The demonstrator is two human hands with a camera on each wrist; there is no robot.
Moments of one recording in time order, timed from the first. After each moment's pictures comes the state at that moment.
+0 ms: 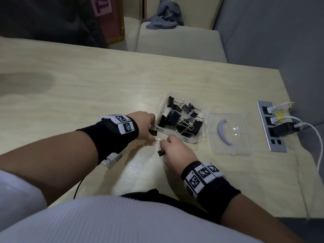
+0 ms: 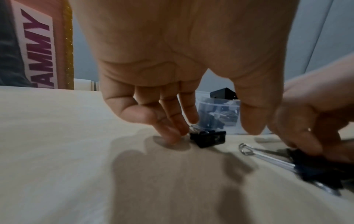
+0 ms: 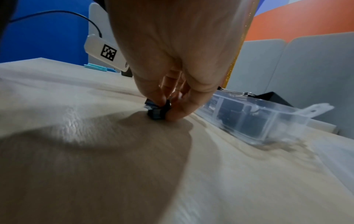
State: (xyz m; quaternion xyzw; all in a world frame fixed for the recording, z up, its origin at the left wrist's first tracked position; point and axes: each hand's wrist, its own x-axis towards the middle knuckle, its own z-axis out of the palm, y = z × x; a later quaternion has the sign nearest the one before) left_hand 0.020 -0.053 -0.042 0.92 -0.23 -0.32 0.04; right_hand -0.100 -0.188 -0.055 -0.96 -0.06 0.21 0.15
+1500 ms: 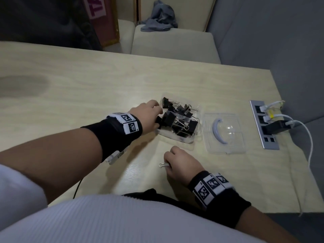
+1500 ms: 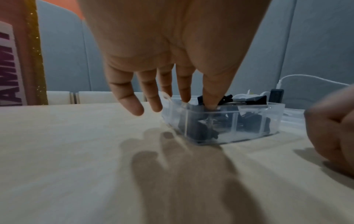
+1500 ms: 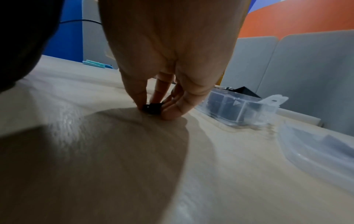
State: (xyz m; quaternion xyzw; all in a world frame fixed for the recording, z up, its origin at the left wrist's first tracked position) left_hand 0.020 -0.072 -0.027 0.94 -0.28 -0.20 0.07; right_hand -0.133 -0.209 -0.064 -0.96 -0.07 0.22 0.15
